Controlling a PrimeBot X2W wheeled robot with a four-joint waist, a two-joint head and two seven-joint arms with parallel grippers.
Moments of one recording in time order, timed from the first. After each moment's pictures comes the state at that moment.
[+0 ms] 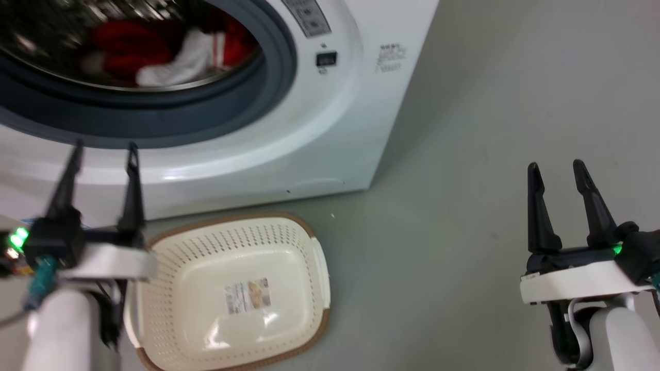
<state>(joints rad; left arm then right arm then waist) -0.21 0.19 0.11 0.05 -0.03 -0.09 -0.26 -0.17 -0.05 -0.03 0.06 0.14 0.13 -0.26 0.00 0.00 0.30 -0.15</state>
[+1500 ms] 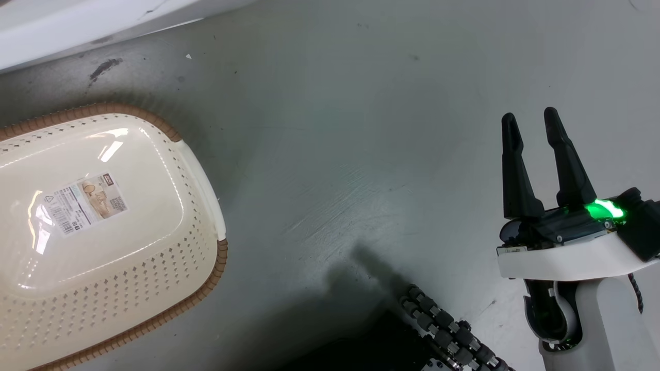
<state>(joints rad) -1.73 0.87 -0.44 0.80 -0.29 -0.13 0.90 -0.26 -0.05 0.11 -0.05 0.38 0.13 -0.26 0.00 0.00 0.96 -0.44</state>
